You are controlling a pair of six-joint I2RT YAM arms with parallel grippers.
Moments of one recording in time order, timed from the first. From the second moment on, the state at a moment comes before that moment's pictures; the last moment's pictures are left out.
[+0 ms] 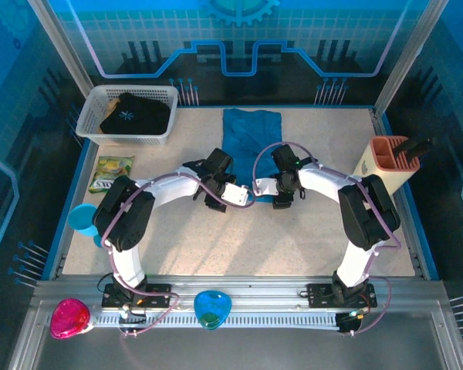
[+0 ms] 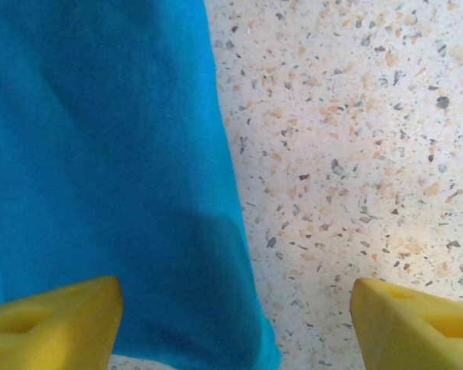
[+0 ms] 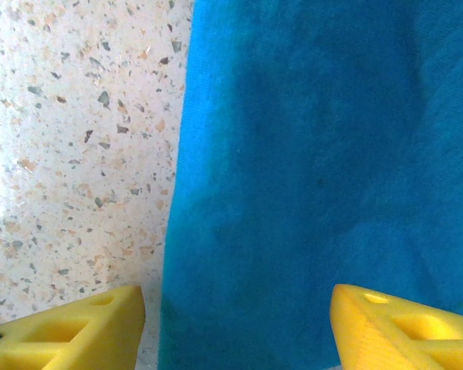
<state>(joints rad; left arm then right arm) -0.57 1.85 1.20 -0.50 0.14 1.26 0.43 1.79 1.13 -0.61 -0.08 -1.19</state>
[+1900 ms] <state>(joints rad) -0.70 1.61 0.95 -0.37 0.01 1.06 0.53 1.39 0.87 -0.61 -0.09 -1.06</state>
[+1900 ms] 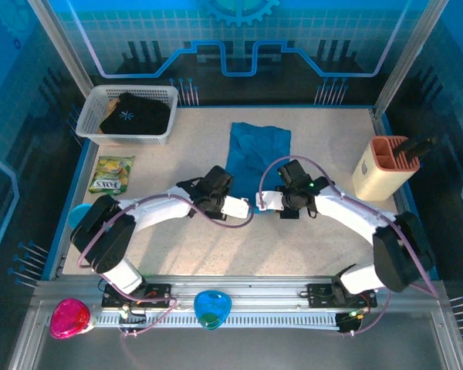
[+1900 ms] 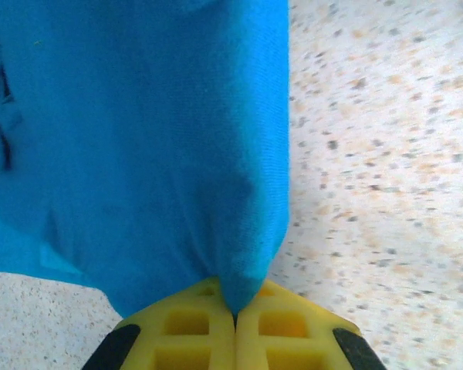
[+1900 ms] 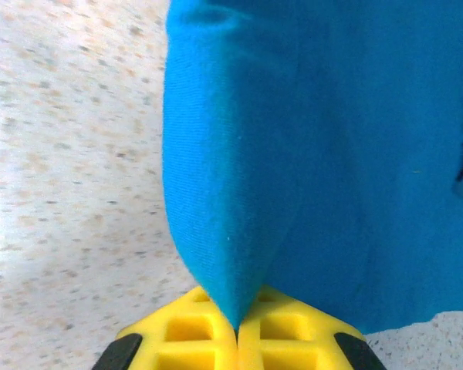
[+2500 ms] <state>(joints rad) -0.83 1.33 1.03 -0.53 -0.07 0.99 0.70 1.02 0.80 -0.75 0.06 -0.85</state>
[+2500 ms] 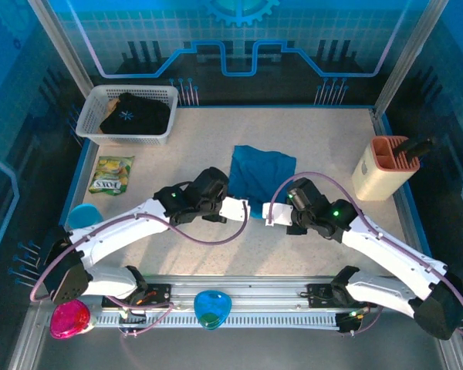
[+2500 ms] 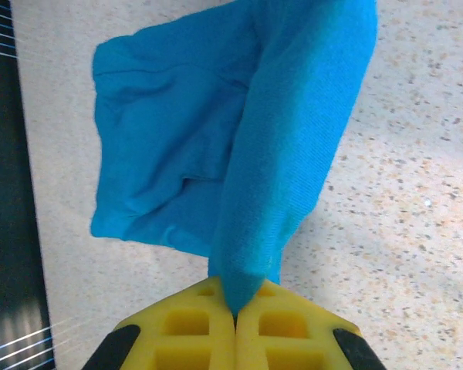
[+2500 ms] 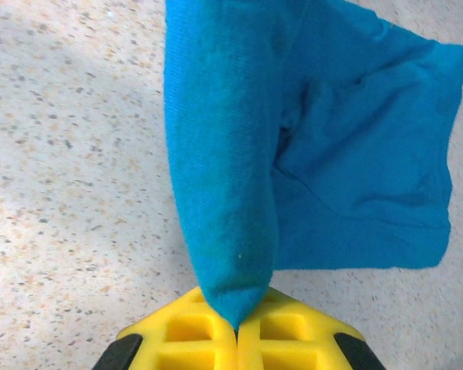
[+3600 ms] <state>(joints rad) -0.55 2.01 1.53 -0.34 -0.05 1.02 0.34 1.66 1.14 -0.42 0.11 -0.85</state>
